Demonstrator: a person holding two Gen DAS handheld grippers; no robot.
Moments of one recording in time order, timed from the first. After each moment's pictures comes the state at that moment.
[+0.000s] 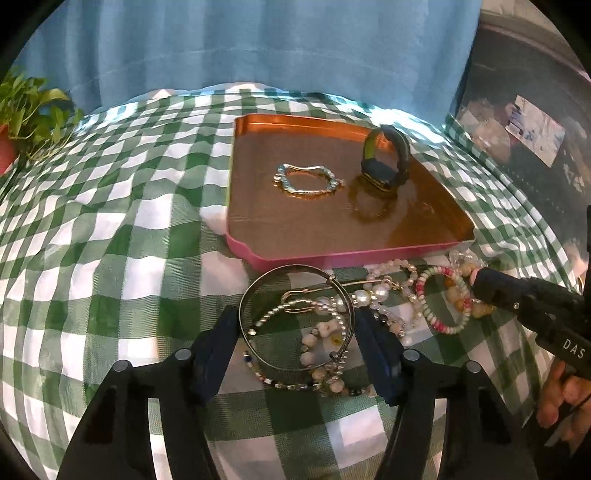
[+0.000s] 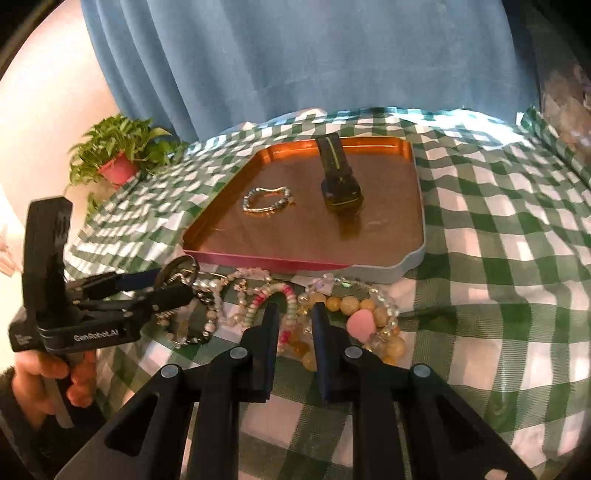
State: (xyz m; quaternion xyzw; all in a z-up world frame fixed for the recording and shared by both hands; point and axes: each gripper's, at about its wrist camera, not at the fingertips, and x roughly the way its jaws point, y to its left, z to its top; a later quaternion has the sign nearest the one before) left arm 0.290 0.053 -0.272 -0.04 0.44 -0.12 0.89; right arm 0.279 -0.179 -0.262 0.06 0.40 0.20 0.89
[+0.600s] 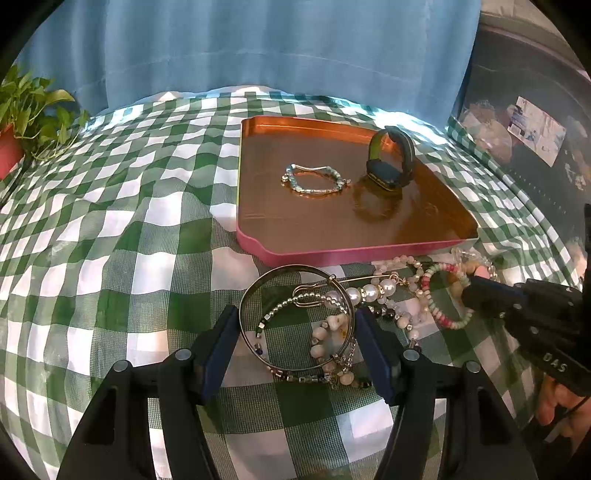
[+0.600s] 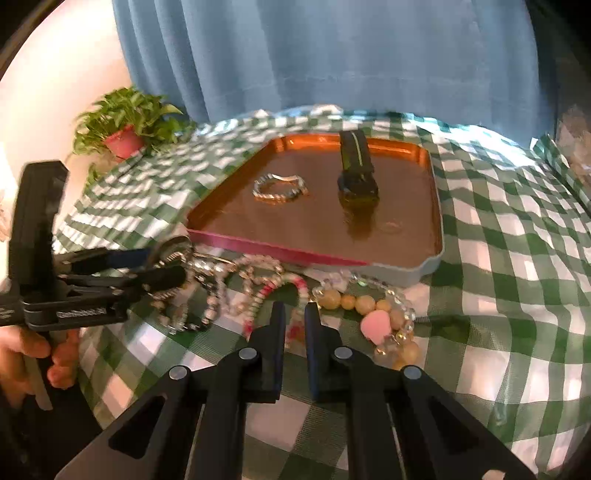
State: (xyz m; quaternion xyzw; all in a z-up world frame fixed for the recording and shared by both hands) left arm 0.283 0.053 -0.273 -0.03 0.43 -0.12 0.89; right arm 0.278 -0.158 -0.272 -0.01 0.41 0.20 0.89
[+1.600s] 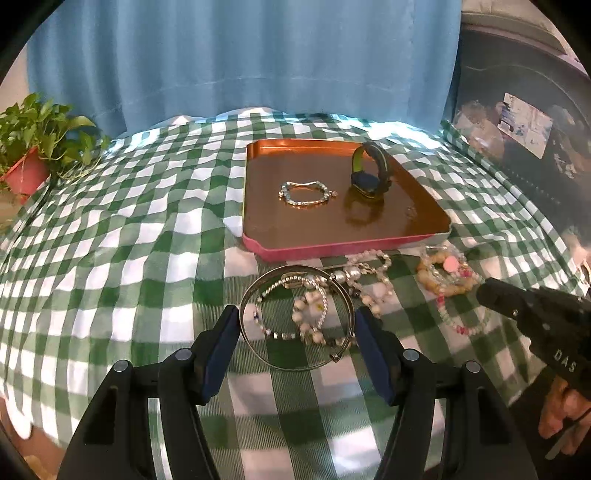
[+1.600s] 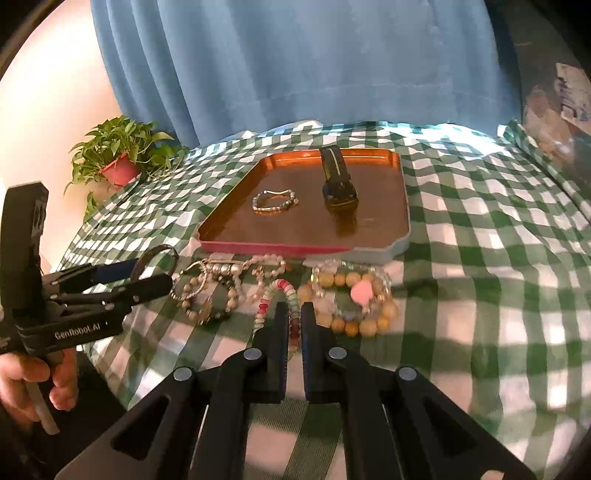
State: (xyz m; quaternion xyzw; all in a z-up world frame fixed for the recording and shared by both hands) left arm 0.231 0.040 -0.230 0.00 0.41 -0.09 0.91; right arm 0.227 -0.176 -0.243 0.04 0.38 0.17 0.91
